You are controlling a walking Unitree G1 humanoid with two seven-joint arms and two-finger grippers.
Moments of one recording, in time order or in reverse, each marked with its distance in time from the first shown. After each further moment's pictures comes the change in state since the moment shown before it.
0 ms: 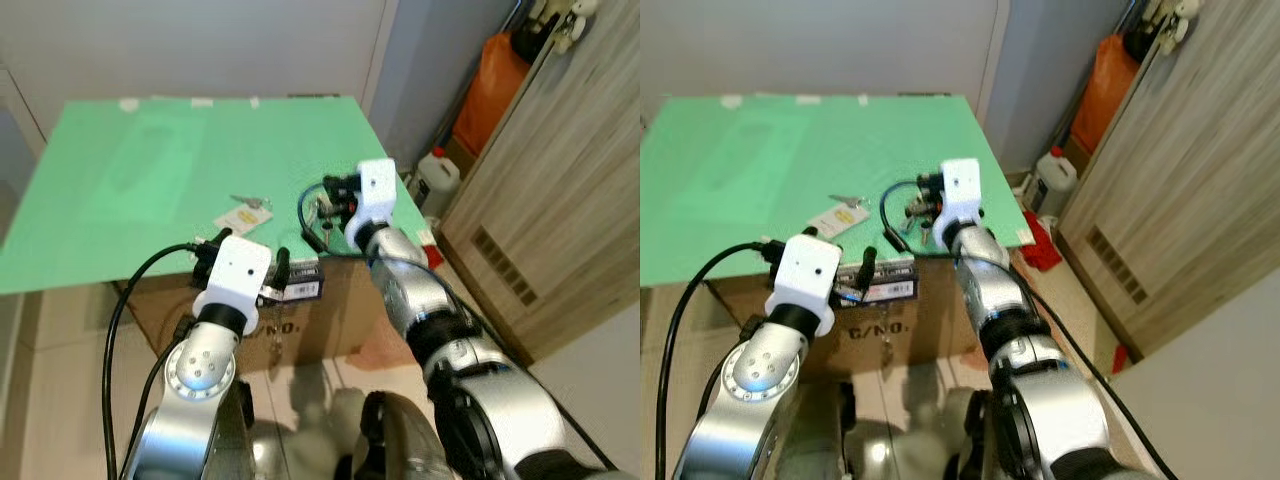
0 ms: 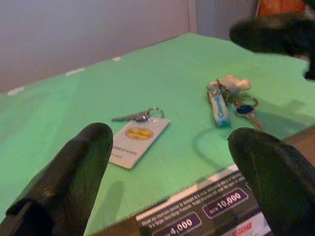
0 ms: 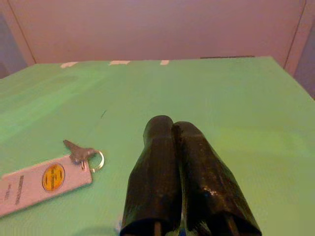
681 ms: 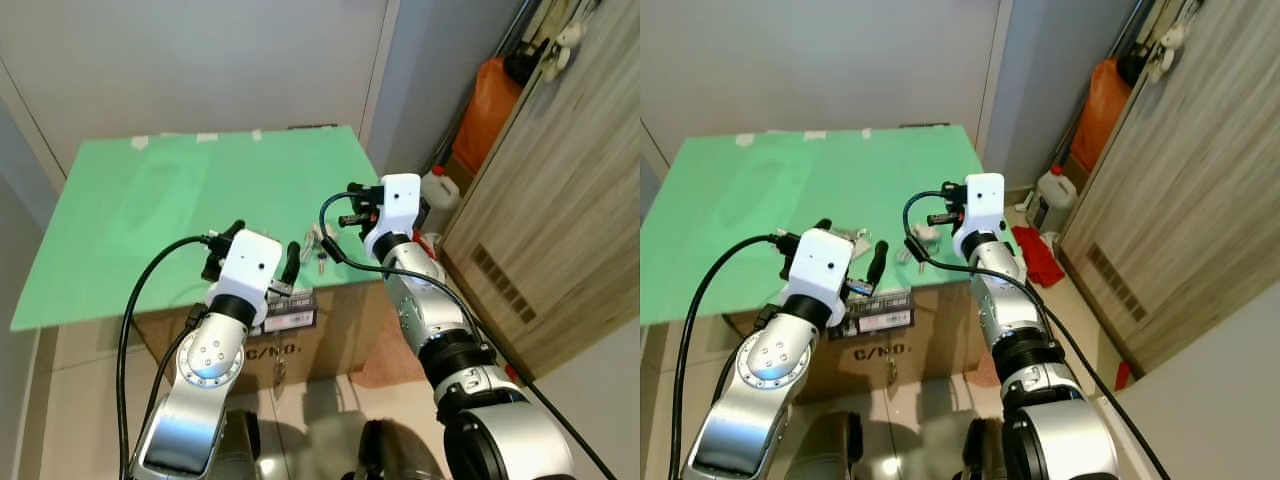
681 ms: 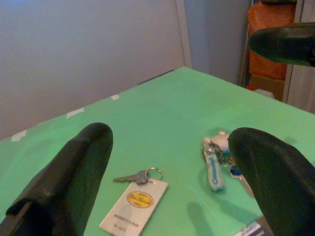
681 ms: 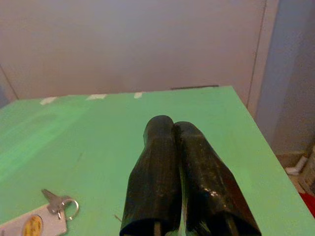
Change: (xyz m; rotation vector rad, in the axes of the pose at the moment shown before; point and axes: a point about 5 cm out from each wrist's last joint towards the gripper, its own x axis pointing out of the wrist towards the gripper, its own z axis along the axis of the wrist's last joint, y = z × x) left arm 0.011 -0.004 0.000 0.009 -0.036 -0.031; right arm -0.015 -0.014 -0.003 0.010 -0.030 -0.083
